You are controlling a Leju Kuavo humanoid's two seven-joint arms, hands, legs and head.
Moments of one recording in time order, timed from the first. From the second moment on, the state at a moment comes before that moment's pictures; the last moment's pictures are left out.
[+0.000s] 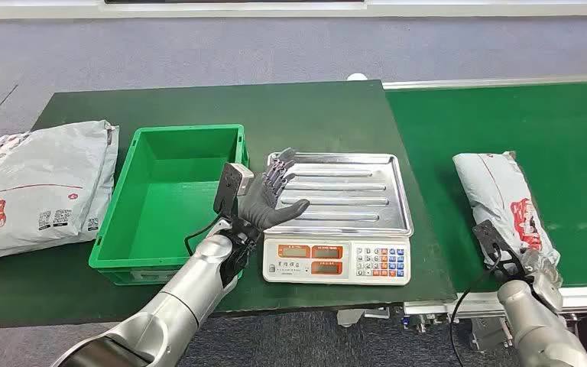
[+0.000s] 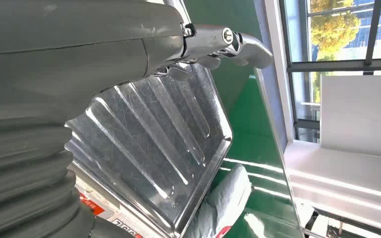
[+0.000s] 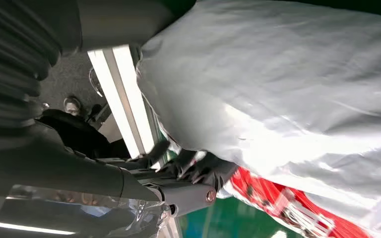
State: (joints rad) left arm -0.68 -0.30 -0.31 -0.49 0.16 -0.20 -0.53; right arm -0.56 -0.28 -0.37 -0.33 1.17 -0.12 0.19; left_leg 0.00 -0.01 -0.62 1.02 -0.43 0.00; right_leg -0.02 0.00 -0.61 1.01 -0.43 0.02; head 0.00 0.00
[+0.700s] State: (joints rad) left arm -0.68 -0.32 -0.31 -0.49 0.11 -0.16 -0.53; right arm -0.55 -0.21 -0.39 -0.37 1.16 -0.34 -0.01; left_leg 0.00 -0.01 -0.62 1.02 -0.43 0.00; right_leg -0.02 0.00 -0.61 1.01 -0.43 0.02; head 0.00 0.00
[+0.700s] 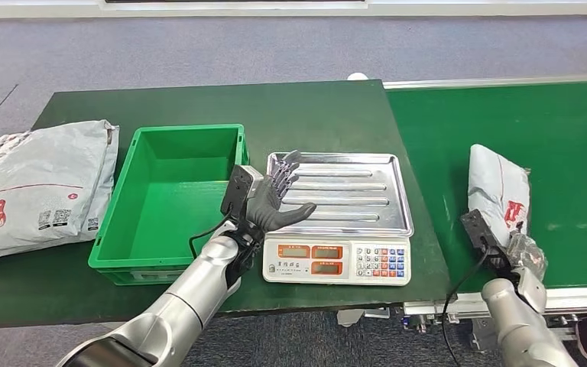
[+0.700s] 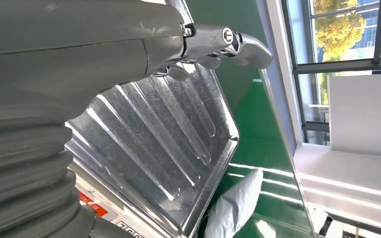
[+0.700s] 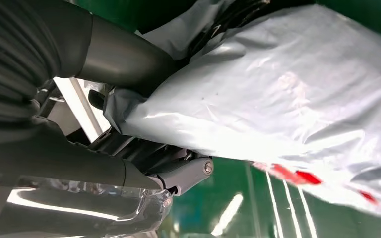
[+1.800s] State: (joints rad) left arm -0.72 -0.33 -0.31 -0.49 0.00 -0.05 -0.50; right arm -0.40 -0.25 0.02 -1.14 0.60 -0.23 -0.20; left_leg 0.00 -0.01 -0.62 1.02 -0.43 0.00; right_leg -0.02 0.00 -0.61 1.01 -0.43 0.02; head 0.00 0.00
